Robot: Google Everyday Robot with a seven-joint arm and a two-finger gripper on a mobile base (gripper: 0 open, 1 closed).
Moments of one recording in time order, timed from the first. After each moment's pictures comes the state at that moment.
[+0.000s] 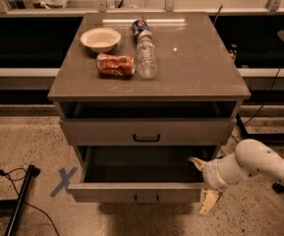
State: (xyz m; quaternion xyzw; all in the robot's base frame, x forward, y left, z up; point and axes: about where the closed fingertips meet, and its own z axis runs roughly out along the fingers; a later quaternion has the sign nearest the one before) arm 0.460 -0.187 0.497 -0.67 0.67 0.19 0.24
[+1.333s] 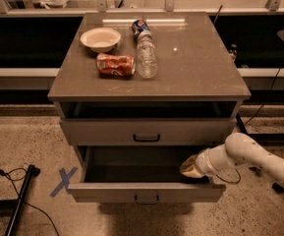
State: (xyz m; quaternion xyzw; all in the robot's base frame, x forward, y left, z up) arm 0.543 -0.181 0.460 -0.61 0.72 0.19 0.28
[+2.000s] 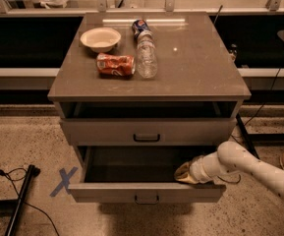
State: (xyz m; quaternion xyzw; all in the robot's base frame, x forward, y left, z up) arm 0.537 -0.163 0.417 -0.64 0.69 0.20 0.28
